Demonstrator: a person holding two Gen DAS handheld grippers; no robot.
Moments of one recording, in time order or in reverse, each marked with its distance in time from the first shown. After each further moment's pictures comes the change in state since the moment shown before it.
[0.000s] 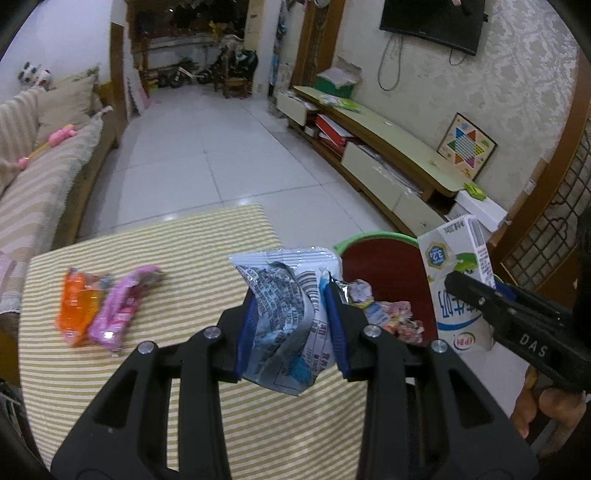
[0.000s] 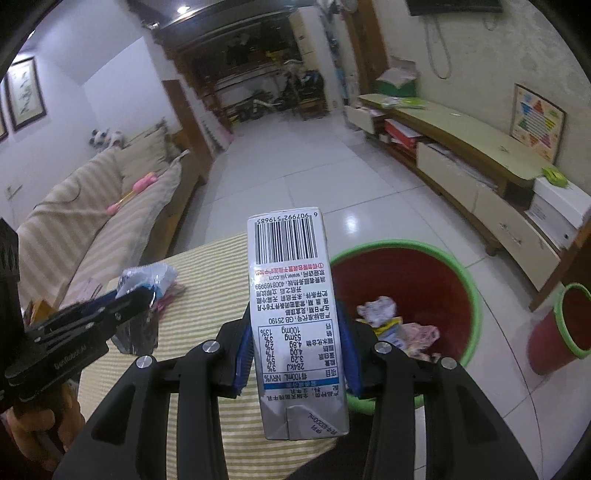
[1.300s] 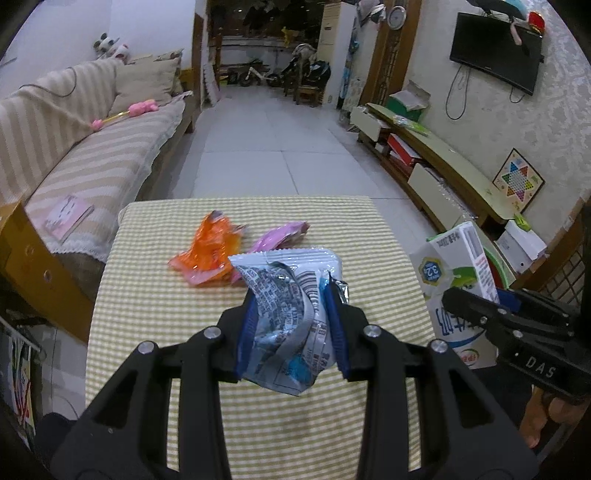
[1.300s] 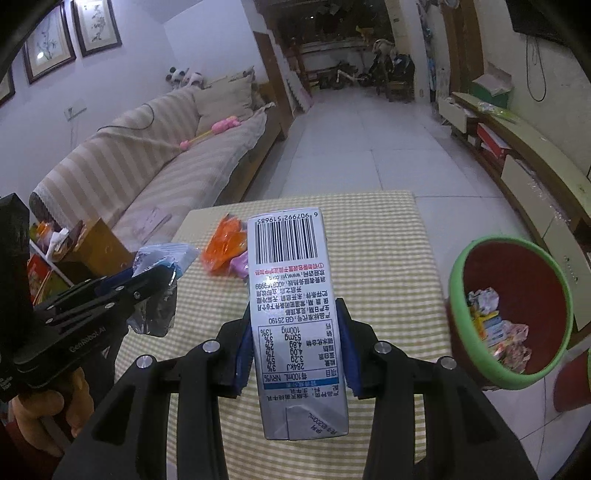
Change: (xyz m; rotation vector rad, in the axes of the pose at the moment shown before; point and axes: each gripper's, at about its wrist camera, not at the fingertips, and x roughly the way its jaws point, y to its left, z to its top) left arm -0.098 0.125 -0.065 -0.157 -0.060 0.197; right arm 0.016 0.175 -0.052 -0.261 0.122 0.205
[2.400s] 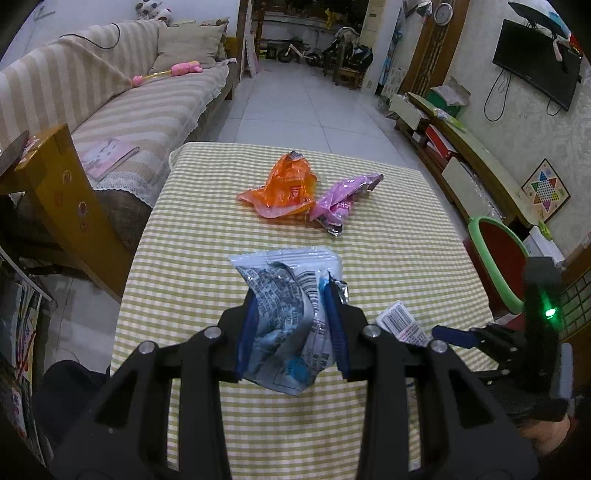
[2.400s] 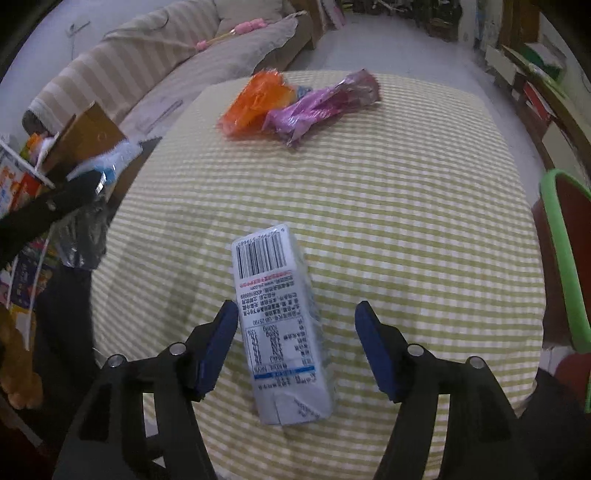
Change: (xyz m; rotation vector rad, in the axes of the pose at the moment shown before) left arm -0.010 0.081 -0.059 -0.128 0.090 0.084; right arm 0.112 0.071 -0.077 -0.149 0.398 0.020
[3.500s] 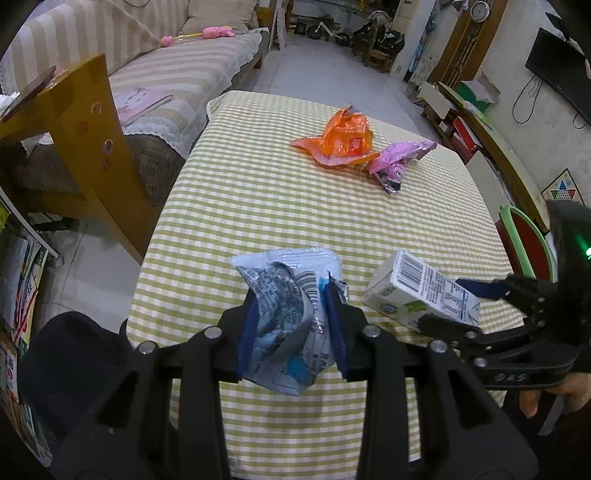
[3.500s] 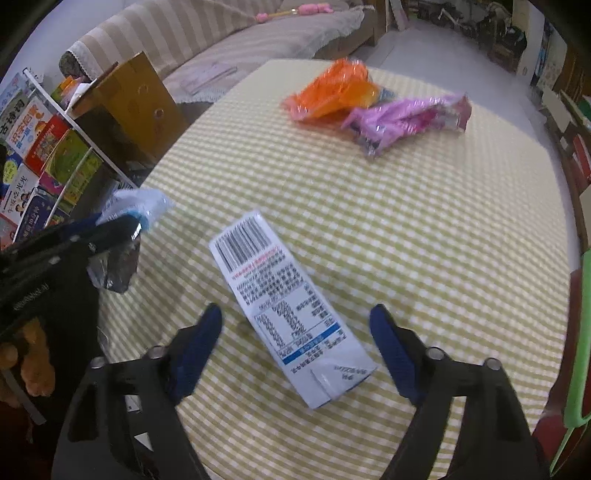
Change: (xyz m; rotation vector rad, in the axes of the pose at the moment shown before) left arm 0.018 0.051 -0.037 -0.093 0.098 0.045; right arm 0.015 0.030 0.015 -0.179 0.047 0.080
